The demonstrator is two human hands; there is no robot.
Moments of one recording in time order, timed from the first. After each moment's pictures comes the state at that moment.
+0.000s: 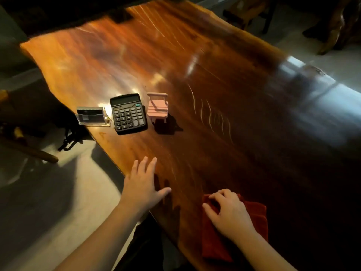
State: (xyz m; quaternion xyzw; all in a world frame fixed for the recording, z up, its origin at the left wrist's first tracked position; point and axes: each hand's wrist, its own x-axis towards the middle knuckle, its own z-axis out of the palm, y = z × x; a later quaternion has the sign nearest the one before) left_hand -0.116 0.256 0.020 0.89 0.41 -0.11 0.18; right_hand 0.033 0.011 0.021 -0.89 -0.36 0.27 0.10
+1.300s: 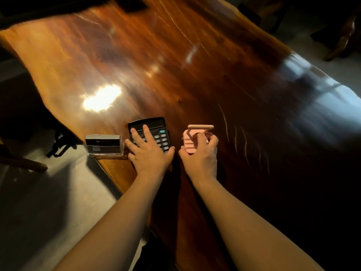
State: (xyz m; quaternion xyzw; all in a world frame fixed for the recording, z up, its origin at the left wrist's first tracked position) left_hand -0.002 0.470 -0.017 0.80 0.57 0.00 0.20; right_hand 0.077 0.363 0.015 -0.93 -0.23 0.09 0.27
